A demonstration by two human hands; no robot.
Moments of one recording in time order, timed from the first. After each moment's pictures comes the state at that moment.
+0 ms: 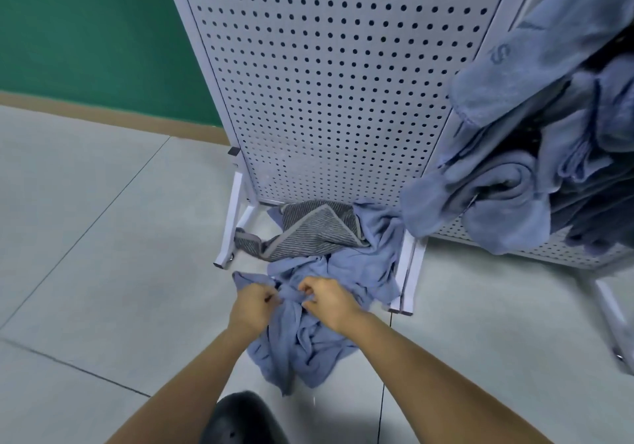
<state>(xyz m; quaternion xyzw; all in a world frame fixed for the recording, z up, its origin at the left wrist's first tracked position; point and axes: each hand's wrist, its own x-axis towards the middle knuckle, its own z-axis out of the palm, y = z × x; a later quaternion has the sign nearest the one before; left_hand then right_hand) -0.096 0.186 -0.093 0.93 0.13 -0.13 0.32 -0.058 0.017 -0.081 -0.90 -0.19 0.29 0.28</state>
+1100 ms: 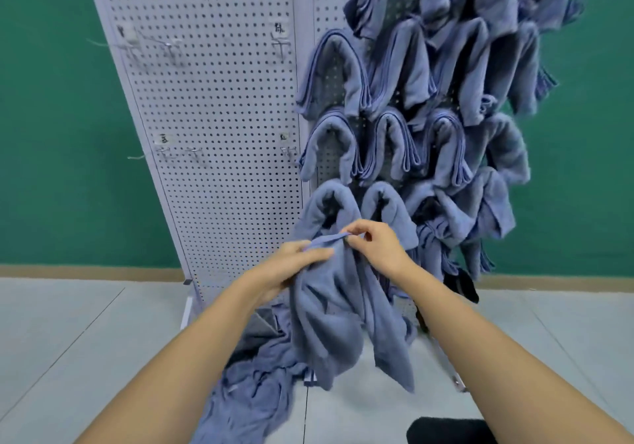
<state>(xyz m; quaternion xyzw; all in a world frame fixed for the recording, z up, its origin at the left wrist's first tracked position) -0.155 -0.028 0.296 0.75 -0.07 -0.18 0.63 -0.149 -0.220 0.295 -0.86 -0.12 -0.11 0.48</state>
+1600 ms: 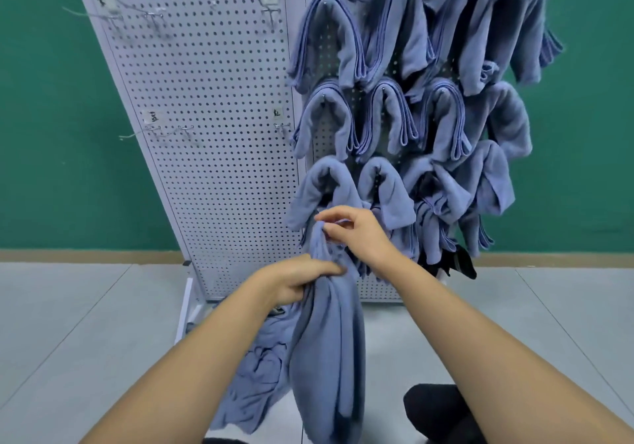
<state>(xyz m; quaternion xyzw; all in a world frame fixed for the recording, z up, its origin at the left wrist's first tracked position) -0.175 -0.058 0.268 0.74 -0.02 -0.32 0.59 -0.165 -0.198 0.285 -0.79 -0.14 -0.07 0.59</state>
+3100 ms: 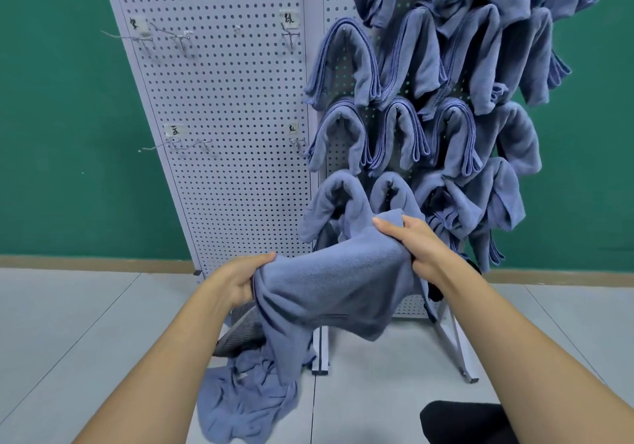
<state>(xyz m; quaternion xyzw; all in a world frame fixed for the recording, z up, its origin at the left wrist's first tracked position) -0.160 0.037 0.272 0.67 0.18 -0.16 0.70 -0.173 -0.245 0.304 -0.68 0.04 0.01 0.73</state>
